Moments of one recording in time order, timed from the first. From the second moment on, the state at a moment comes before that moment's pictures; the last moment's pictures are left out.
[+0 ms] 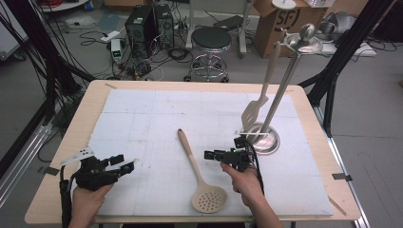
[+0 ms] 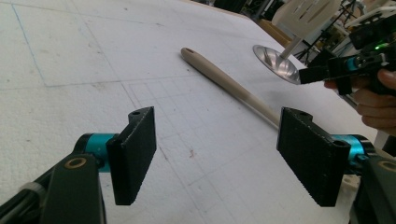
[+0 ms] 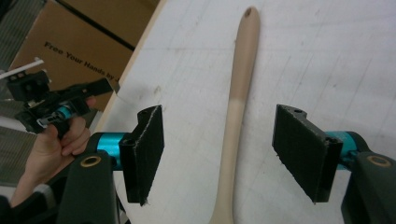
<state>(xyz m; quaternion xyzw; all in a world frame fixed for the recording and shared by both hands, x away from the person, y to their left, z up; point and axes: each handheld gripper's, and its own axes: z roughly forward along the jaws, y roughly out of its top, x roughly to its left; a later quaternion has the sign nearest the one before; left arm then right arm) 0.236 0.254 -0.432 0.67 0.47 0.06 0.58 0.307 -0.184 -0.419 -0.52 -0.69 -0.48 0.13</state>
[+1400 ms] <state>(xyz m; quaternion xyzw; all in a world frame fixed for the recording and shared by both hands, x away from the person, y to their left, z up) 0.234 0.248 -0.435 0.66 0.46 0.06 0.58 0.325 -0.131 -0.445 -0.52 -0.76 -0.32 0.21</state>
